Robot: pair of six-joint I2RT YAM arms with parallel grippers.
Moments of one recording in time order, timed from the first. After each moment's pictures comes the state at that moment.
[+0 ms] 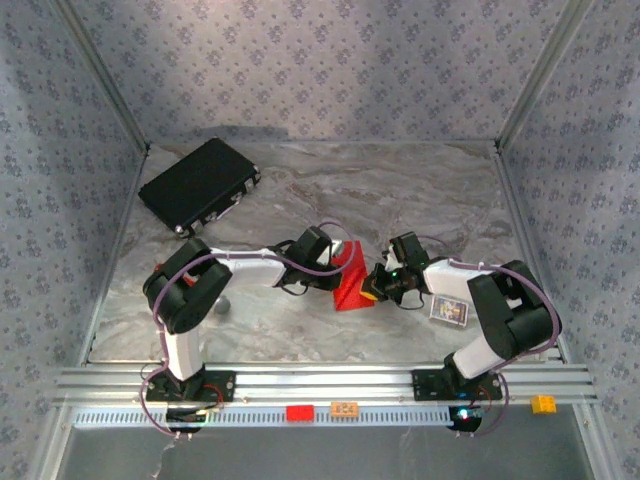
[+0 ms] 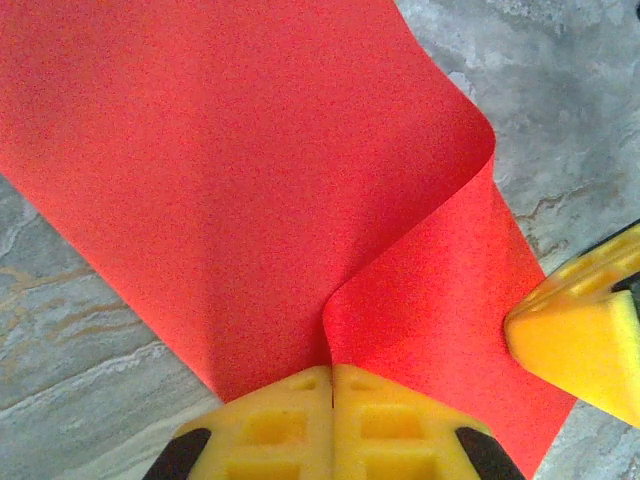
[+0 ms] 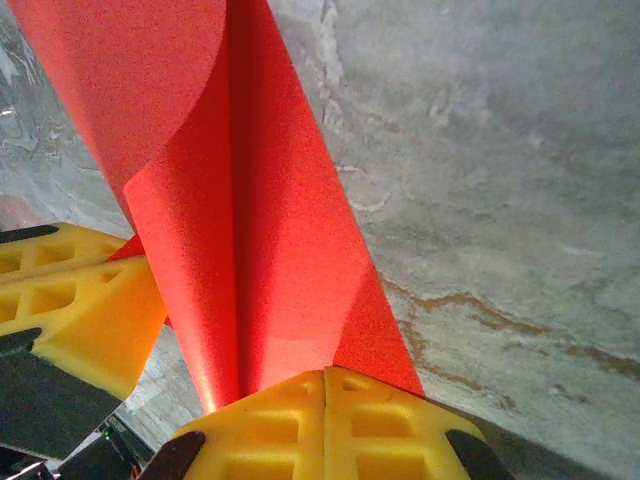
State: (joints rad) left arm -0.84 1.84 0.97 -0.07 0.26 -0.49; right arm 0.41 1.53 0.58 -0.14 -0.57 0.84
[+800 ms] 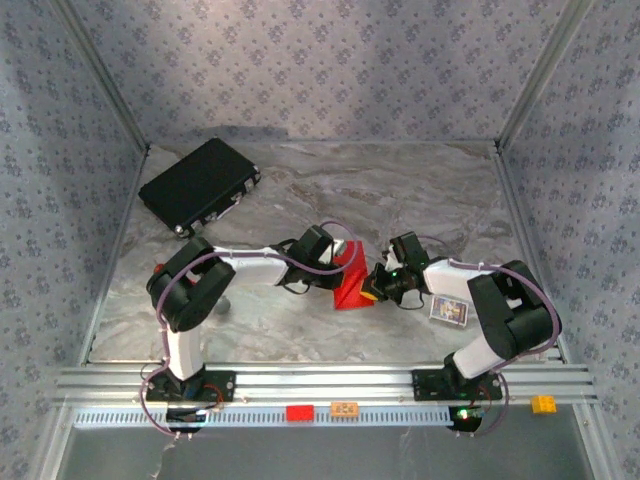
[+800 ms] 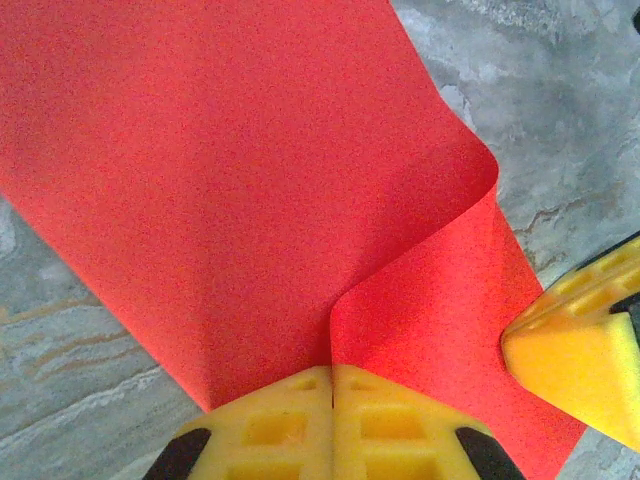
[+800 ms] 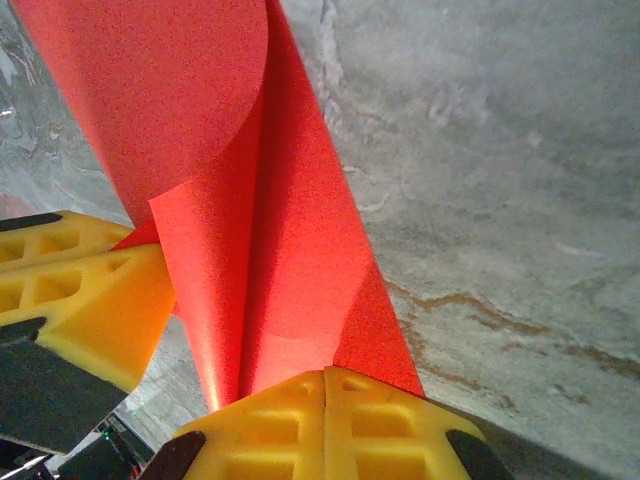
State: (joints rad) left arm -0.84 1.86 1.00 -0.07 0.27 -0.49; right arm 0.40 1.53 0.58 -0.14 -0.57 0.84
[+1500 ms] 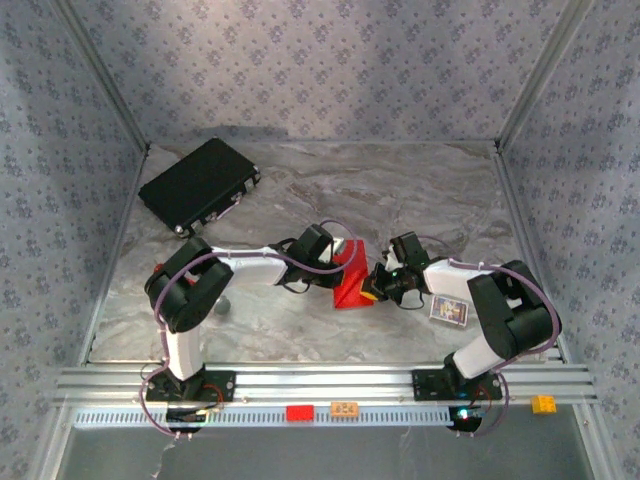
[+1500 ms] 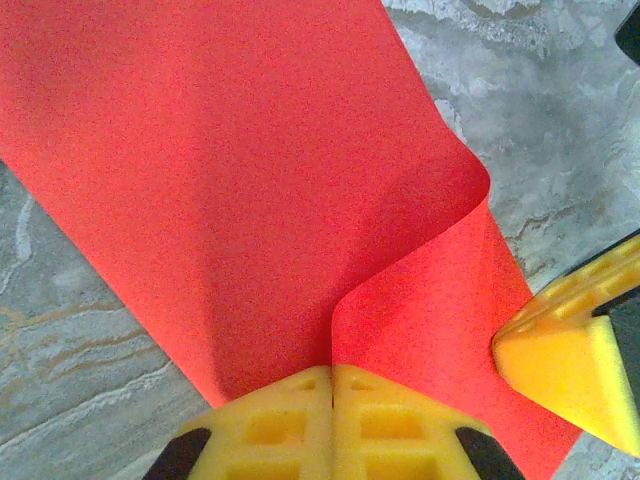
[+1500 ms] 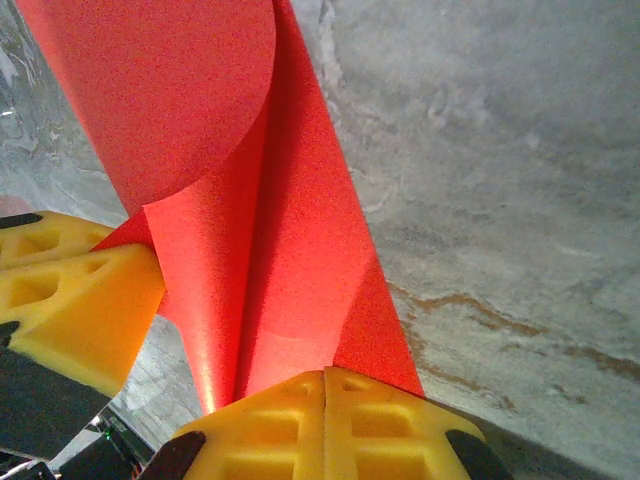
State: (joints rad) left arm -0.84 1.85 1.00 -0.07 0.26 -0.49; right arm 0.40 1.53 0.58 -0.14 -0.57 0.84
